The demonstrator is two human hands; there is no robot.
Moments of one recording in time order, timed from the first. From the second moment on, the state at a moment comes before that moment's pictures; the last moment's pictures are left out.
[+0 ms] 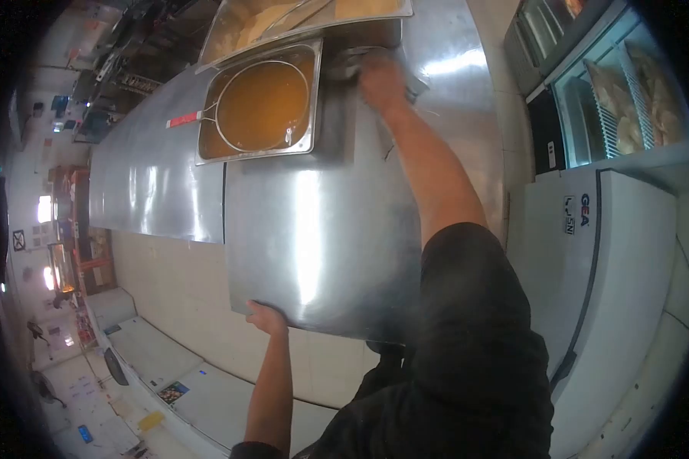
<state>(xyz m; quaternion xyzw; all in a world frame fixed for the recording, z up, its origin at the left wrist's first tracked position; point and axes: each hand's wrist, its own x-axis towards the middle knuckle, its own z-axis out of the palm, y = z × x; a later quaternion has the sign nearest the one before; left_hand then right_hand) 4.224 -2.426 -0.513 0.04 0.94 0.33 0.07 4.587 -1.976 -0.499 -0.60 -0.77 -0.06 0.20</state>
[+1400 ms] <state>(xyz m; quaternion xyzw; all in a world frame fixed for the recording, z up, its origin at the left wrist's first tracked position) 4.229 -2.417 -0.501 0.03 0.94 0.34 0.10 4.538 -2.031 -0.496 -0.50 -0.86 0.03 0.13</state>
